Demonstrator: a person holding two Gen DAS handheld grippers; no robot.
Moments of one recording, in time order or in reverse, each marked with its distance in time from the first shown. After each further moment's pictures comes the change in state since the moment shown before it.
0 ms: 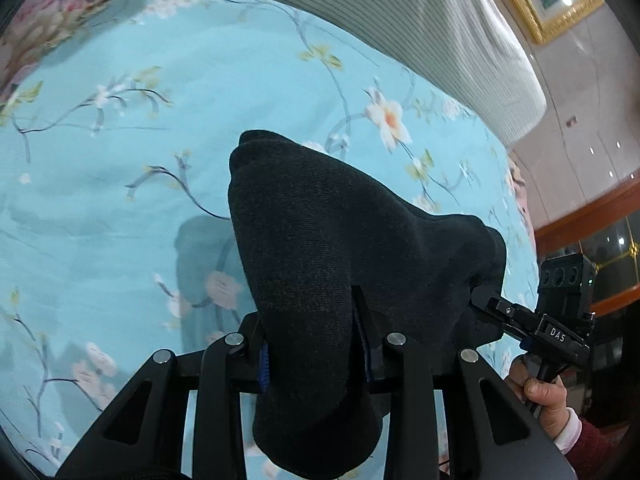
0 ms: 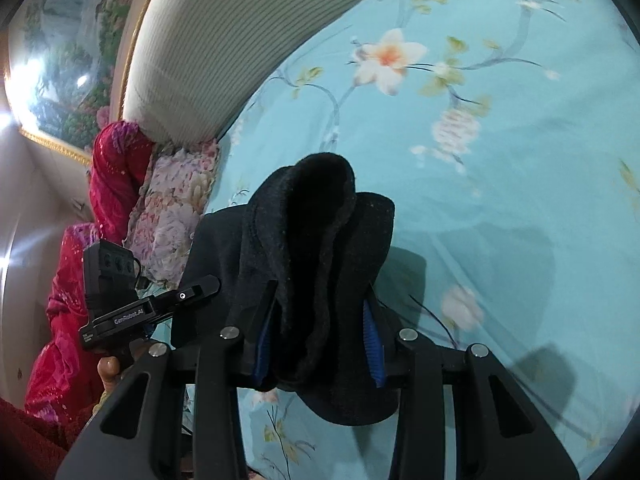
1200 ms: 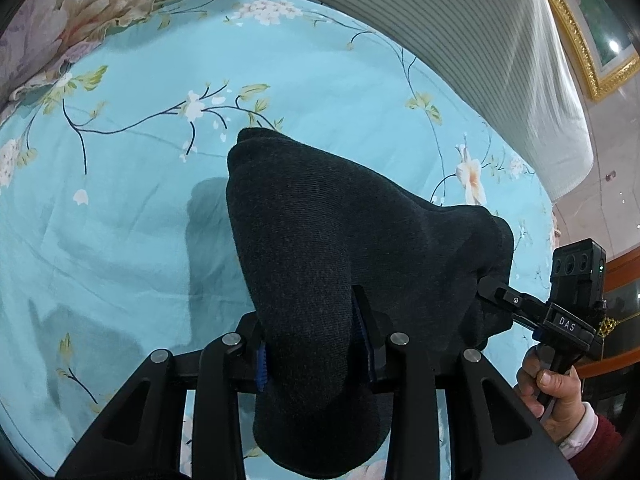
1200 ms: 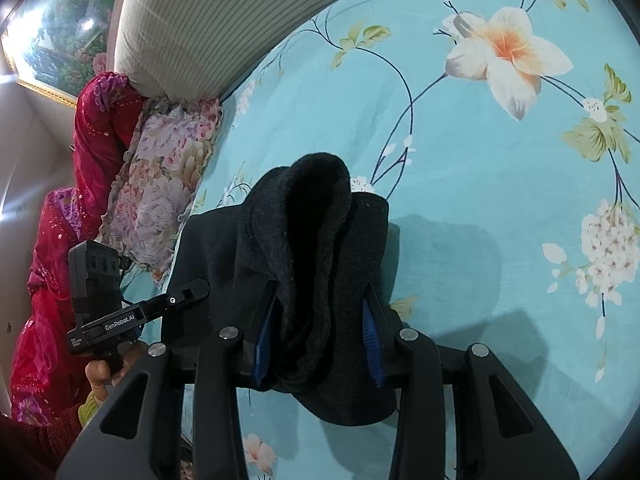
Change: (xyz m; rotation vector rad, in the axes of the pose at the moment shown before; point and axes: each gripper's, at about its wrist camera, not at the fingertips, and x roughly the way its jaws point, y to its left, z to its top) left arm 0.003 0.080 0.035 -0.142 -0.060 0.109; right arm 0.111 0.025 0.076 -0.126 0.172 0.008
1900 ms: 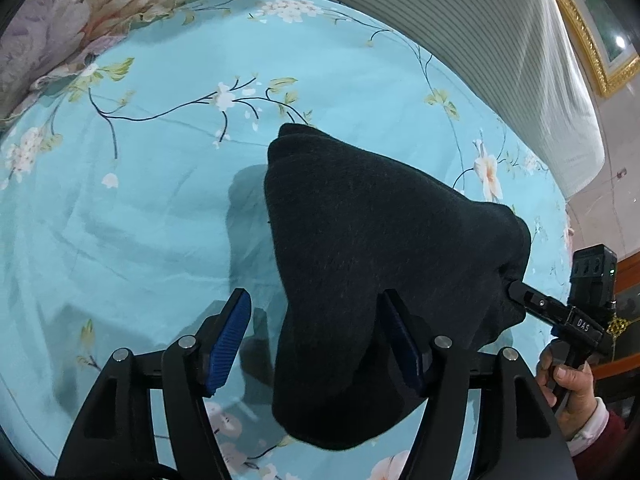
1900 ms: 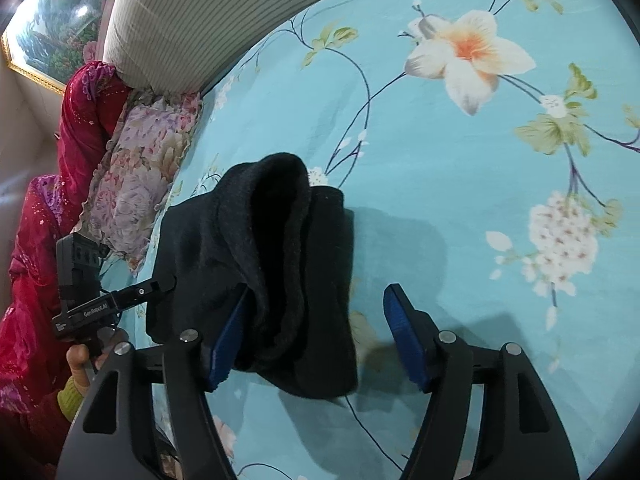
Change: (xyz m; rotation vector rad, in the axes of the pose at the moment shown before) left arm -0.006 0.012 -0.011 0.009 -0.008 0.064; right arm -0.019 -0.011 -0.009 -0.043 -0.002 -0.095
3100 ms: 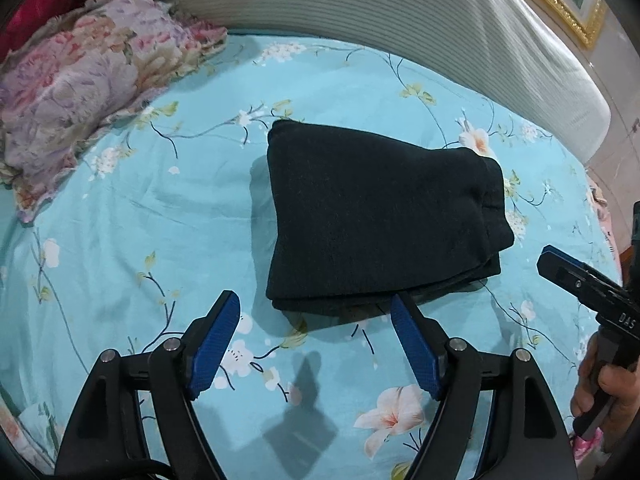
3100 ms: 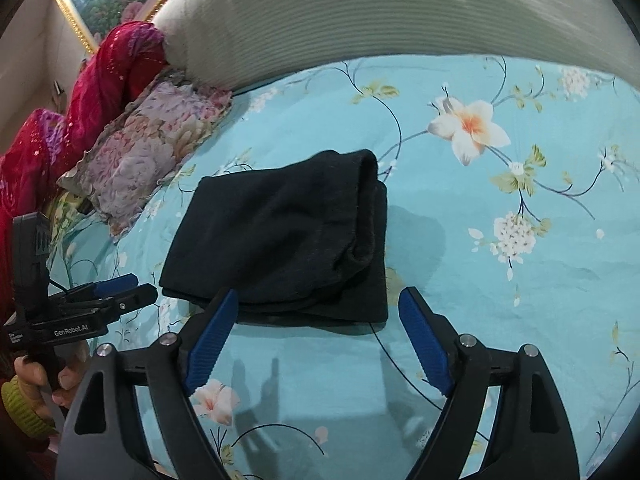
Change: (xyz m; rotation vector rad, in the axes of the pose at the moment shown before) left arm -0.067 -0.044 -0.088 0.124 -0.154 0.208; right arm -0.051 0.086 -0.066 -0.229 -0.165 -0.200
